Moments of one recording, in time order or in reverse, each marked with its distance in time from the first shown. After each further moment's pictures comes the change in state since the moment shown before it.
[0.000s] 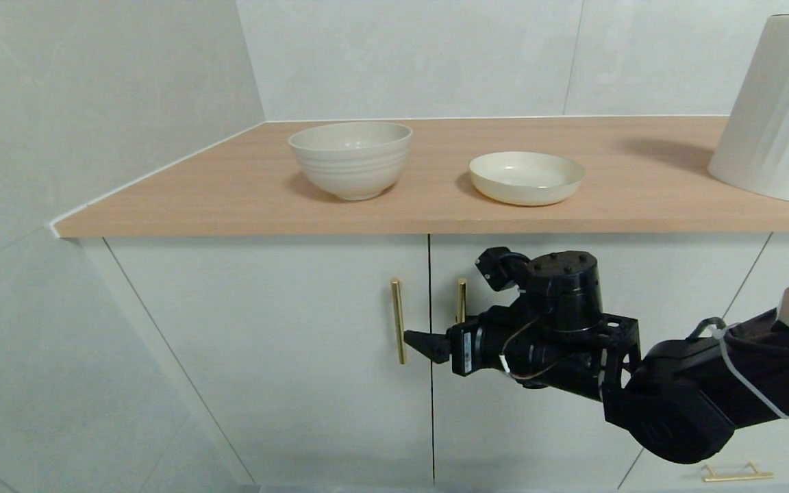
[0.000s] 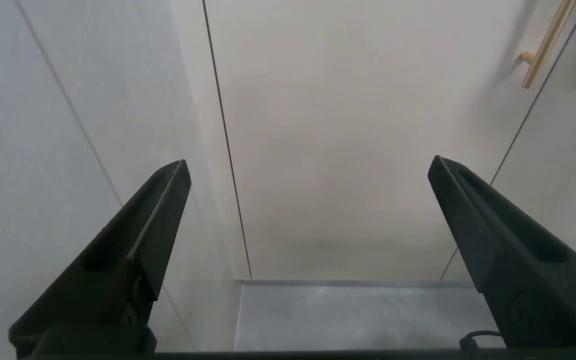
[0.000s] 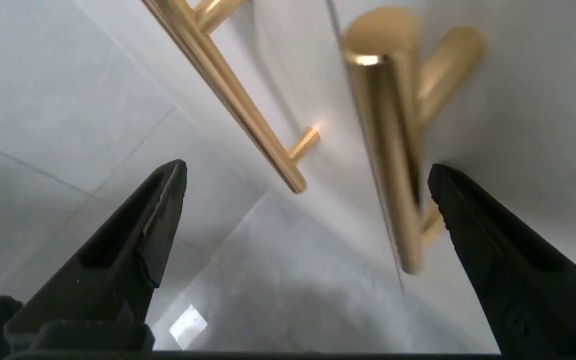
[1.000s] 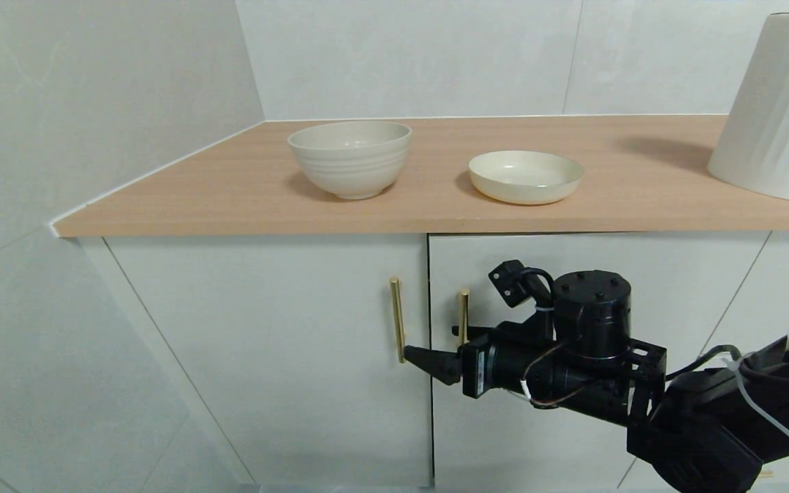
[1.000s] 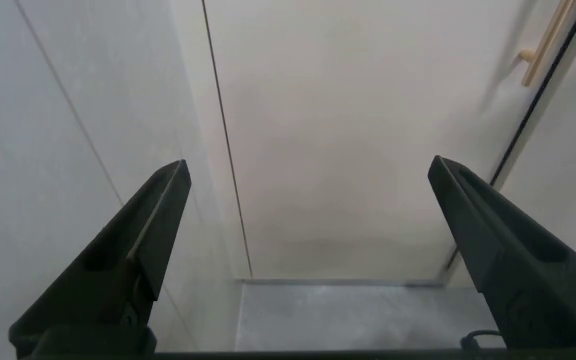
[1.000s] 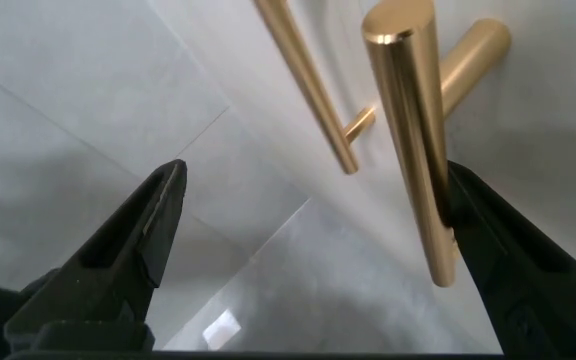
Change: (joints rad) left arm 0.000 0.000 0.000 0.000 0.000 0.001; right arm 0.036 -0.023 0.153 -0.199 0.140 0.046
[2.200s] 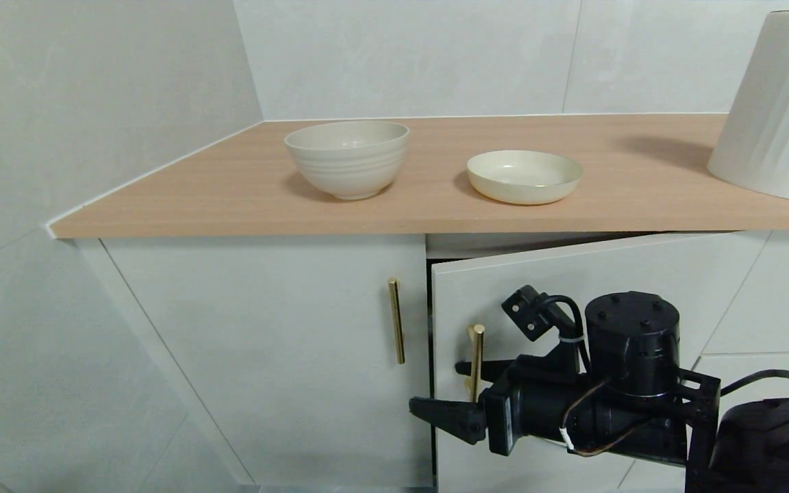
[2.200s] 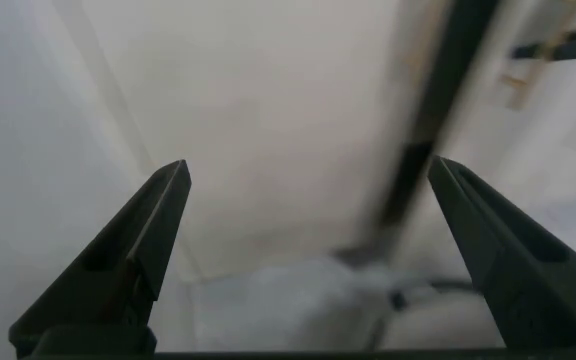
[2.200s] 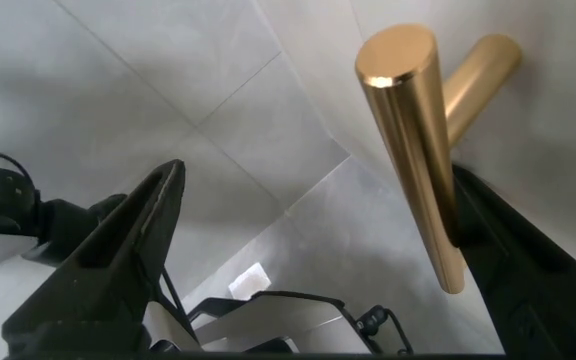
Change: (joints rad) left arm -0.012 0.396 -0.293 0.066 -0.275 0.031; right arm 0.065 -0.116 0.145 0.004 0.106 -0.002
